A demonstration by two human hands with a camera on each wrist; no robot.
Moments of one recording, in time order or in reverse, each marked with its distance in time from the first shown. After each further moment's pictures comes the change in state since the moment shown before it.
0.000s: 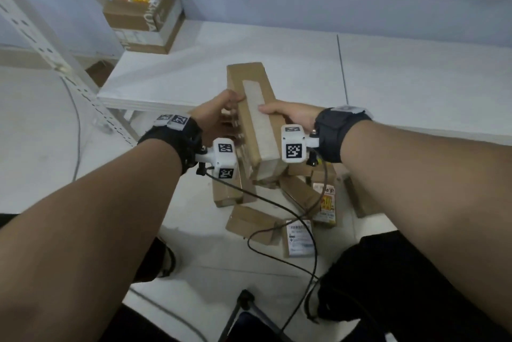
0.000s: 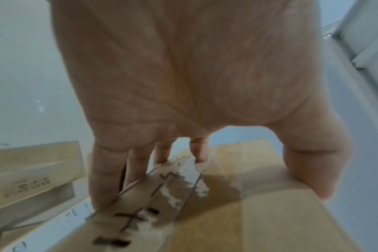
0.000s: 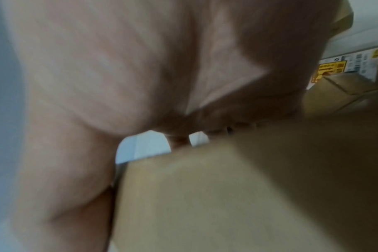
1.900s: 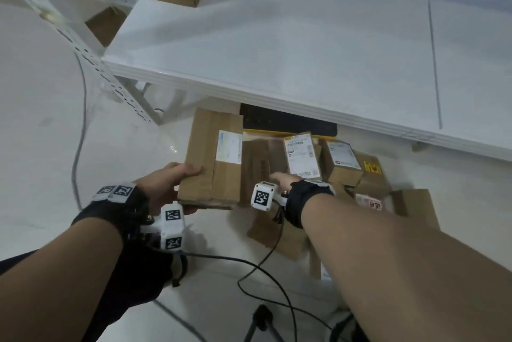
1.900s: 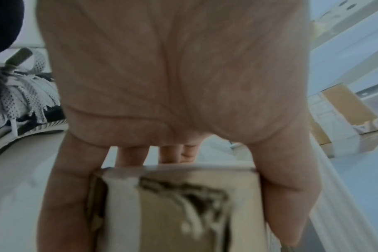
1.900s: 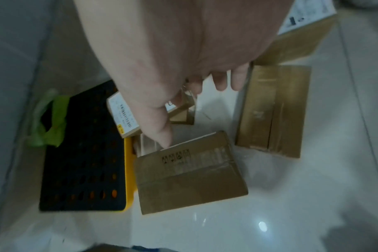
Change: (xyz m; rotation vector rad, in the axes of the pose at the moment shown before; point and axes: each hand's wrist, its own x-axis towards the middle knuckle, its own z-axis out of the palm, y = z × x) left_hand 0.035 -0.176 -0.179 -0.120 0.131 -0.417; right_hand 0.161 0.124 0.073 -0.053 0.216 0.506
